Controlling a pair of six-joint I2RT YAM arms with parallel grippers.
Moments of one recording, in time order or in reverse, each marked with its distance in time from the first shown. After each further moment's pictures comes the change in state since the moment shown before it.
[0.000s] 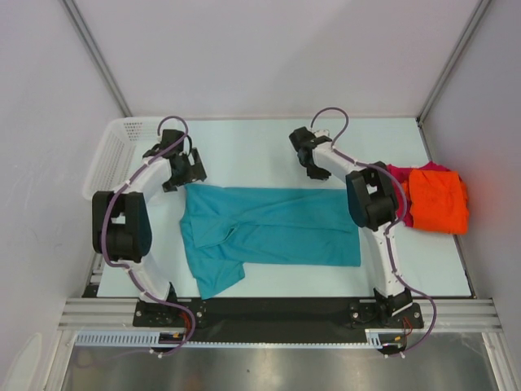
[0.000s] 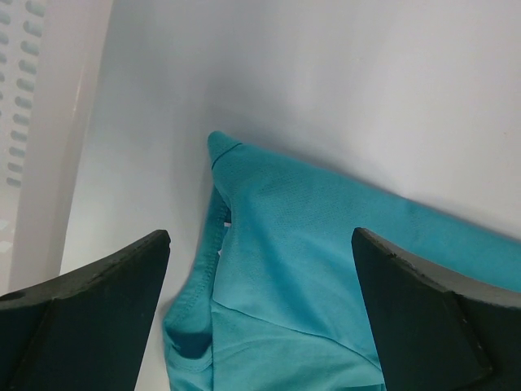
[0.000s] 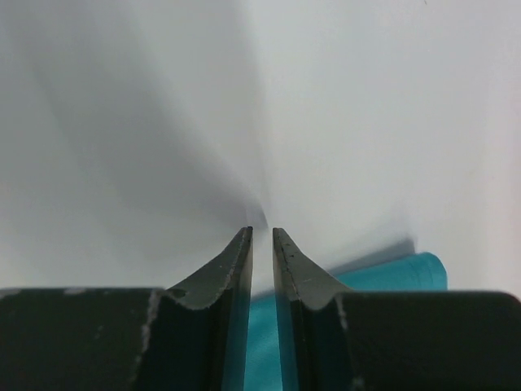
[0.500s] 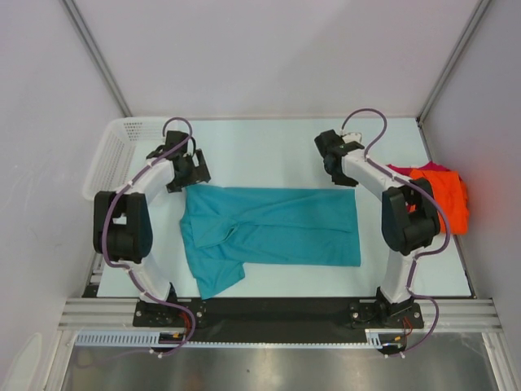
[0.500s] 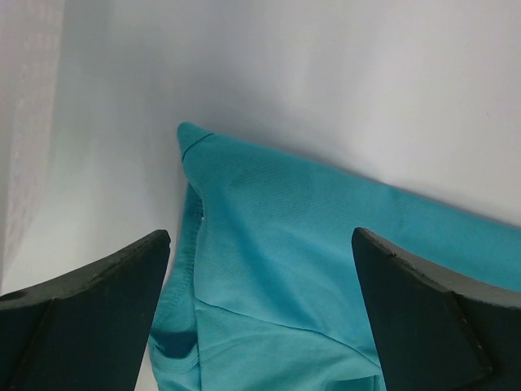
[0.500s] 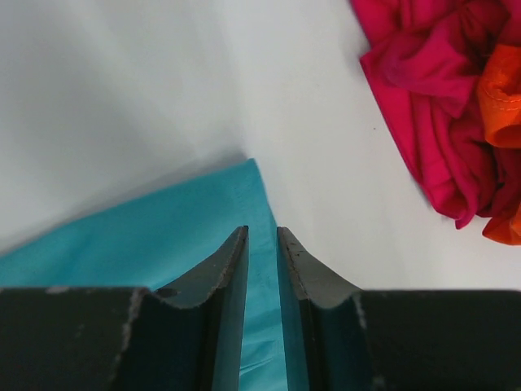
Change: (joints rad) left arm -0.025 -0.004 -0.019 0.019 0.026 0.000; right arm -0.061 -0.413 -0.391 -0.014 0.061 0.065
